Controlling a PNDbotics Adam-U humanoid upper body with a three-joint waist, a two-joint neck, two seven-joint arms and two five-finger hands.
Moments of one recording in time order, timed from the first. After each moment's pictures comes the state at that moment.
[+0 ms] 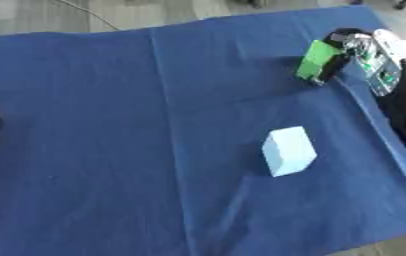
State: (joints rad) left arm -0.47 0.83 0.01 -1.91 0.43 0.41 0.37; right arm -0.92 -0.80 0.04 -1.02 0.73 0.32 0.51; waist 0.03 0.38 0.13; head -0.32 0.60
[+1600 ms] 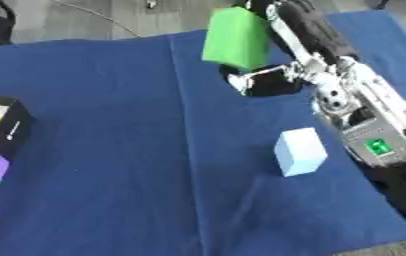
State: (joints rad) left arm -0.72 0.87 -0.24 -1.96 0.41 0.73 0.10; right arm -0.71 -0.55 0.38 -1.98 0.78 0.37 0.08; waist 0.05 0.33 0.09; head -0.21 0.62
